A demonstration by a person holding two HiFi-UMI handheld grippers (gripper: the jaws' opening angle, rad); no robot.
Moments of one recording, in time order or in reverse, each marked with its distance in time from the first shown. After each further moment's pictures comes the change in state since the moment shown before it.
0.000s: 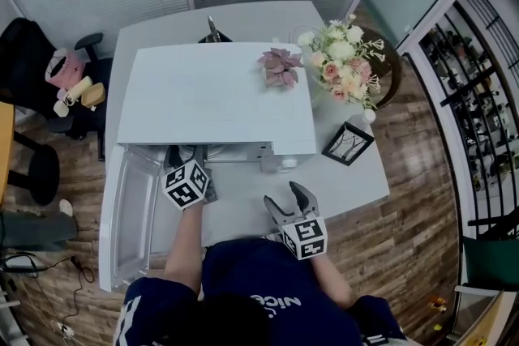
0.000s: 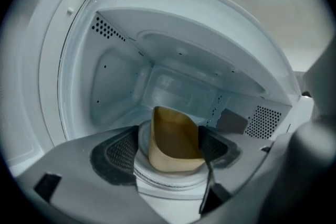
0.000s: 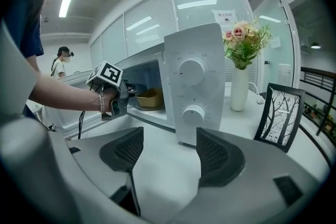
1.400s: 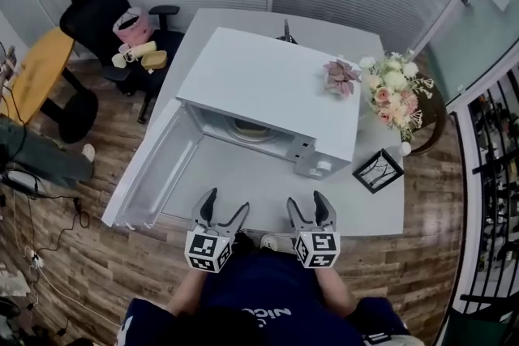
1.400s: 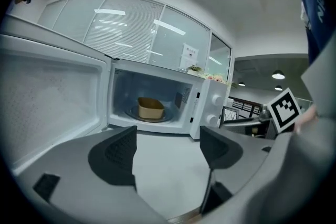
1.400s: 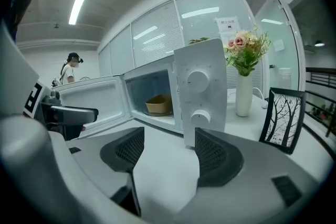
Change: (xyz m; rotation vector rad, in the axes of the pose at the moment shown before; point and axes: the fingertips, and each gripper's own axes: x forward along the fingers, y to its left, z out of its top) left arm -0.212 -0.058 -0.074 0.227 0.018 -0.168; right arm -0.019 0.013 0.003 -0.019 -0.100 0.062
